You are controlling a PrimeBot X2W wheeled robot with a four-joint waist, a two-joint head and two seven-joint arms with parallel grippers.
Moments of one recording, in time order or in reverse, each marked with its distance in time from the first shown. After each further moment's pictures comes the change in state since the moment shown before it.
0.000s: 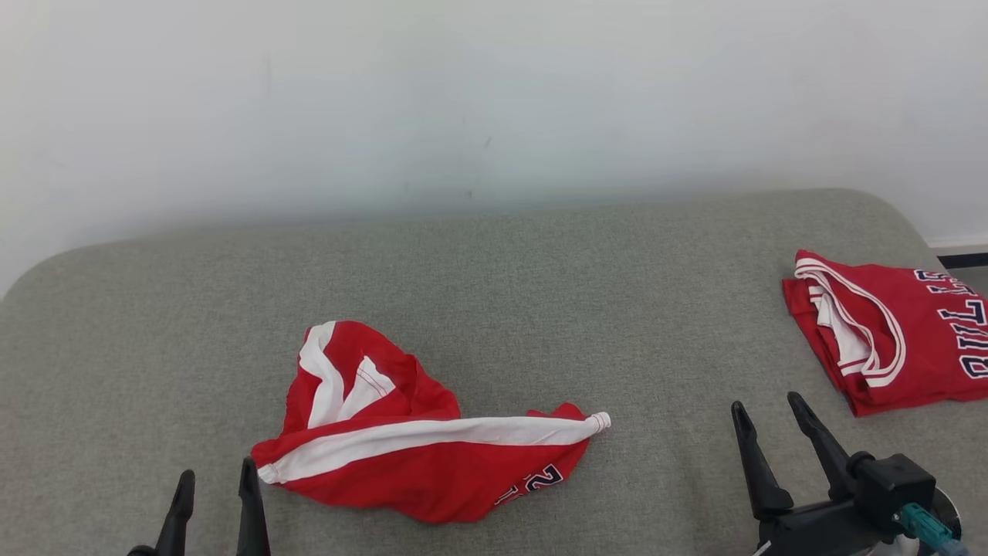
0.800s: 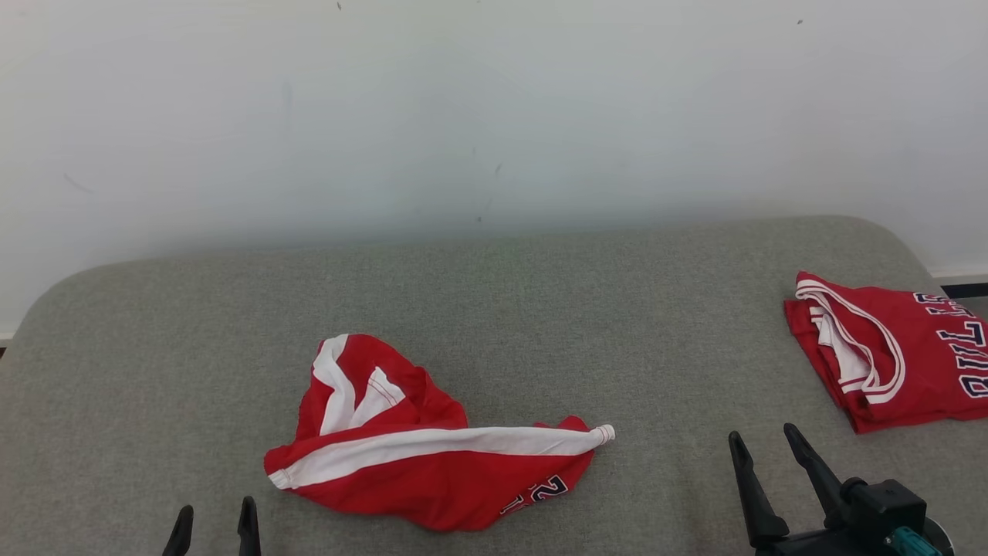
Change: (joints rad) left arm 0.040 -0.047 0.096 0.074 0.144 -0.114 0.000; right arm 0.046 0.021 -0.011 0.026 -0.004 0.000 0.006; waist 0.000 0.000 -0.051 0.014
